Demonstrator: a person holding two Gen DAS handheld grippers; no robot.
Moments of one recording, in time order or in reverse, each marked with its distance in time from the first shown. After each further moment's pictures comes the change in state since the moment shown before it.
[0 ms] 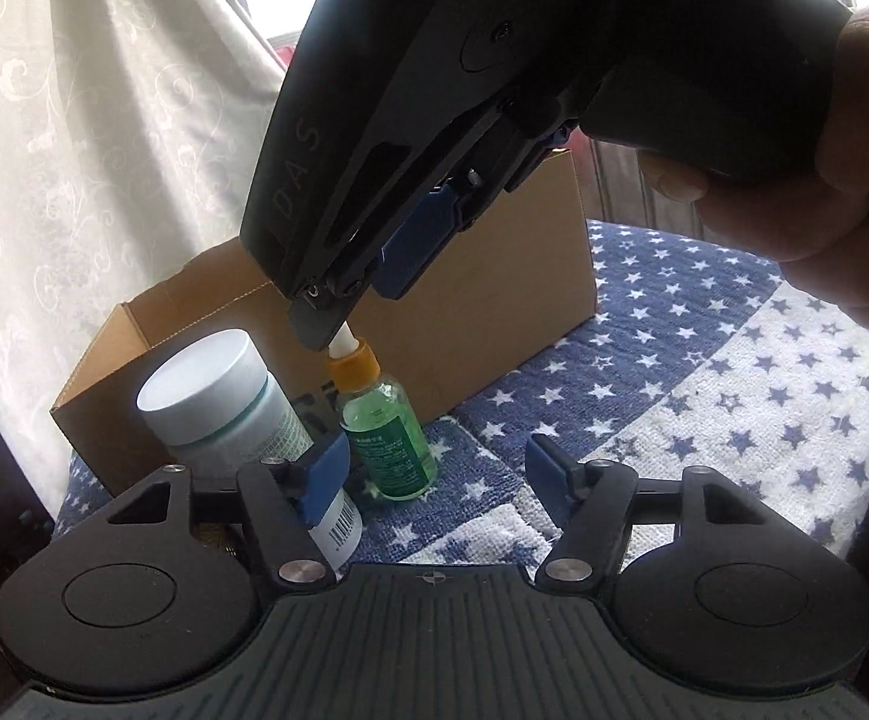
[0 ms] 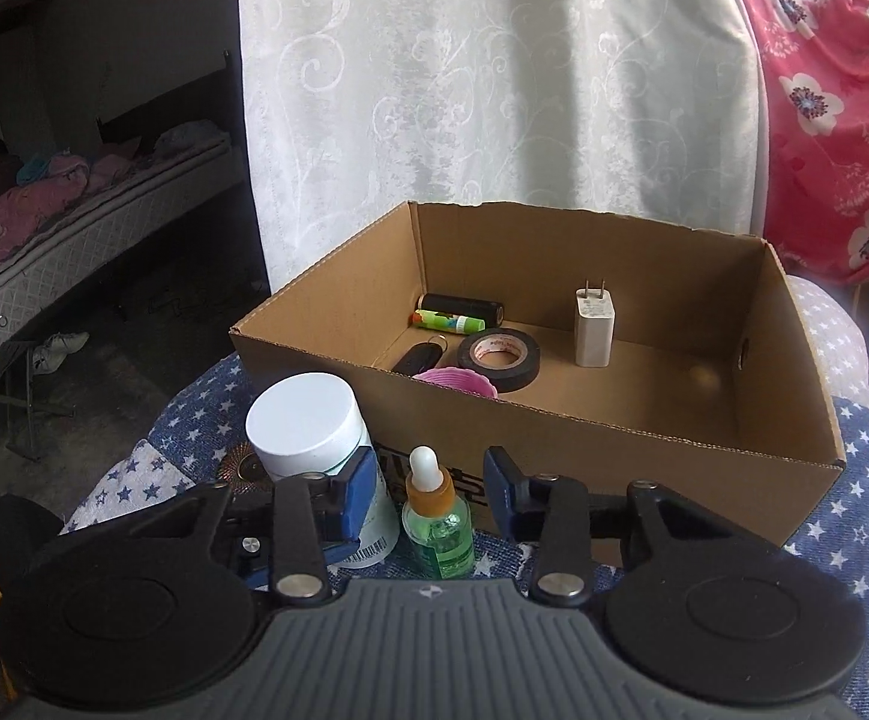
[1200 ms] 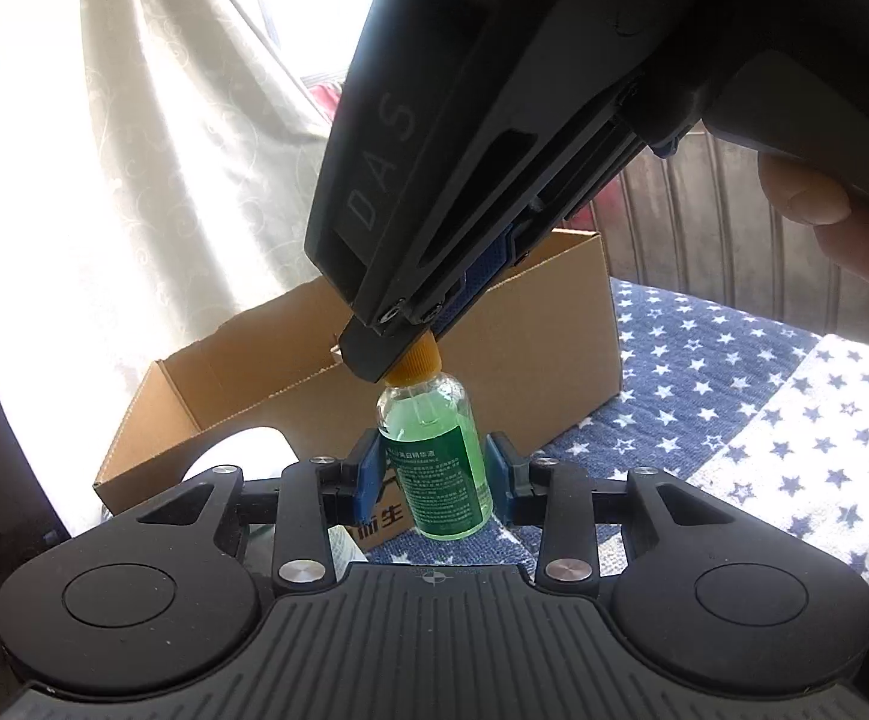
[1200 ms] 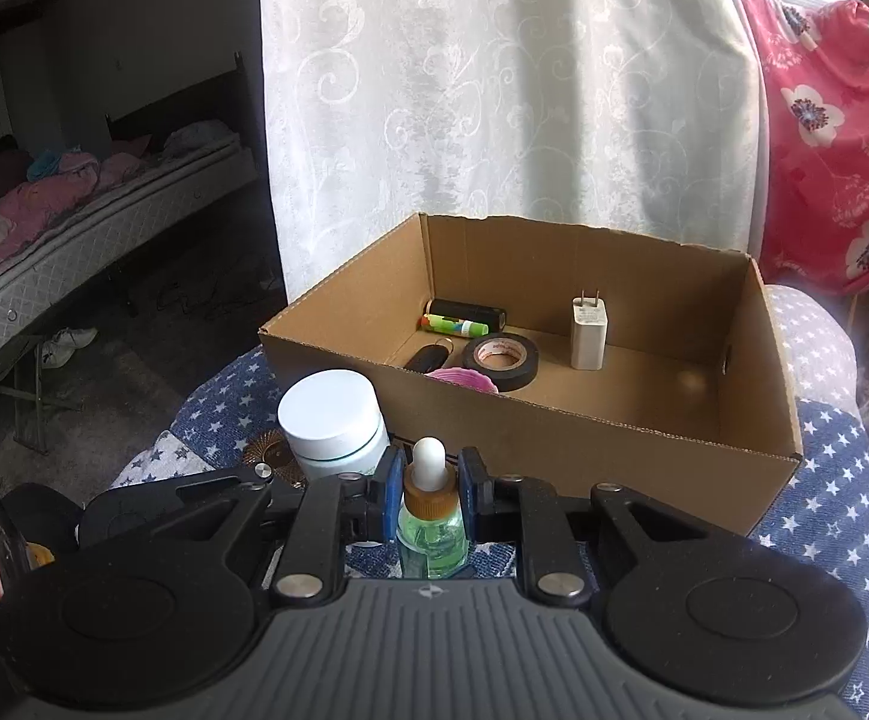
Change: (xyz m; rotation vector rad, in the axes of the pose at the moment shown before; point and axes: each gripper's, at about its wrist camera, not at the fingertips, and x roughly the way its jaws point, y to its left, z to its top) left arm -0.033 0.014 0.022 -0.018 -0.085 0.056; right arm -0.041 0.005 0.008 -0.024 -0.023 0.008
